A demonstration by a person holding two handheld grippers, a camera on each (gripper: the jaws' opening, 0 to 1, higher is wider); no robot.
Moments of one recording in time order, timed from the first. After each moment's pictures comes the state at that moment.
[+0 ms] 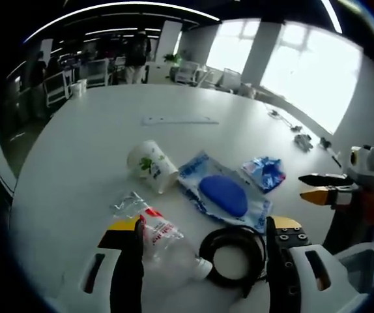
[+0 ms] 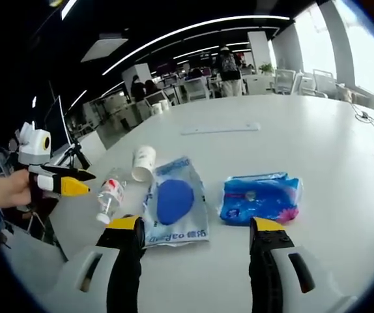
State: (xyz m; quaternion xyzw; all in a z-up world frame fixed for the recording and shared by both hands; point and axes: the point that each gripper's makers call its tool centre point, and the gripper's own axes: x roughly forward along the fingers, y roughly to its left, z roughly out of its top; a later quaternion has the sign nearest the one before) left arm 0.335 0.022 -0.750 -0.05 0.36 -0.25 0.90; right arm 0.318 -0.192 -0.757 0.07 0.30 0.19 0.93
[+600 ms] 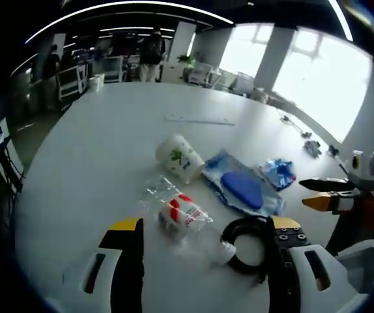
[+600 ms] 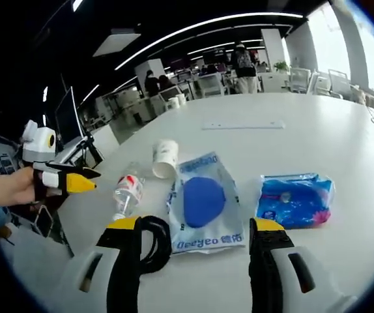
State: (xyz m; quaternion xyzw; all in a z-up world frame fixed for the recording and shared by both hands) left arm 0.326 0.070 -0.753 -0.07 0.36 -0.21 0.91; right arm 0.318 -0.140 -0.763 0.07 0.31 0.24 0.92
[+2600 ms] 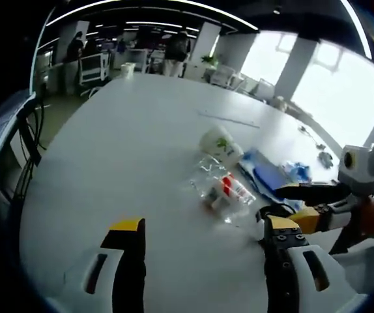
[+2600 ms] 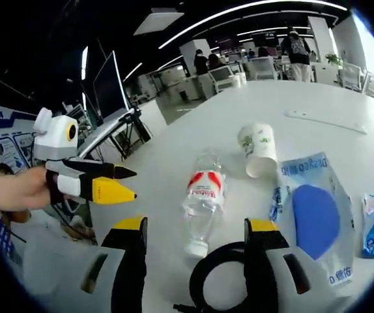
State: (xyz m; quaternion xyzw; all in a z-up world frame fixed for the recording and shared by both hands) left arm 0.309 0.139 -0.772 -0.11 0.36 -0.16 0.91; right arm 0.313 0.026 -0.784 0.04 0.35 0.39 0.85
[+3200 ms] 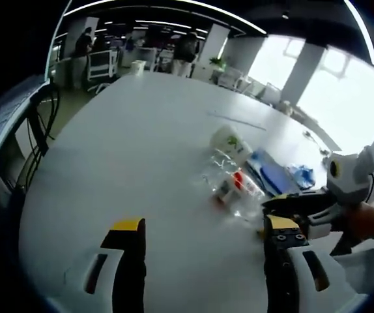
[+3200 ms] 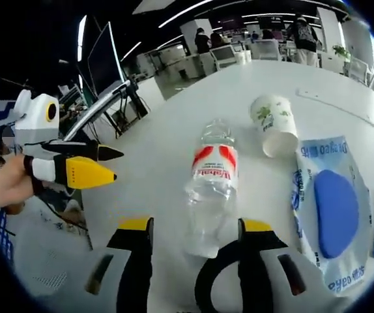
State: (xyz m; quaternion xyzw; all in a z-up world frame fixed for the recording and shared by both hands) left arm 0.298 0.158 -0.780 -0.13 0.37 -0.14 0.91; right arm 0.307 0.045 -0.818 0.00 0.40 0.39 0.83
